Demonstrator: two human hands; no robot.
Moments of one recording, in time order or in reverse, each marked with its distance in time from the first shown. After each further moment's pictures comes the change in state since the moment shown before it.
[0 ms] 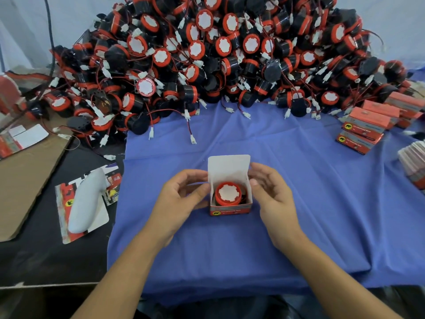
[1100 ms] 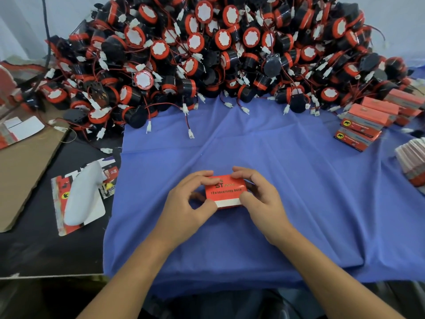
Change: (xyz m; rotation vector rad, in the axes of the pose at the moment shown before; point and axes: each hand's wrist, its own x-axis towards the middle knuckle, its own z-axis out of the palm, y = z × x) left_hand -0.013 -0.021 0.010 0.340 -0.061 0.265; right_hand -0.005 0.005 -0.002 -0.180 -0.185 0.069
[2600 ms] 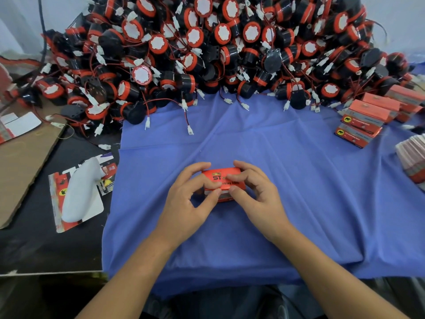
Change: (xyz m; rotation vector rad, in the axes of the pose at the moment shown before) left_hand 0.001 -0.005 0.005 0.167 0.087 0.180; right_hand 0.000 0.000 0.004 -0.125 0.018 -0.108
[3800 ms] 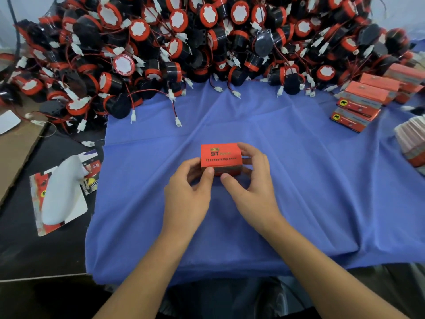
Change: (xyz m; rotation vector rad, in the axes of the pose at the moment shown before) left_hand 0.012 0.022 0.039 -0.163 0.212 -0.363; right_hand 0.001 -0.003 0.003 -0.053 0.175 0.034
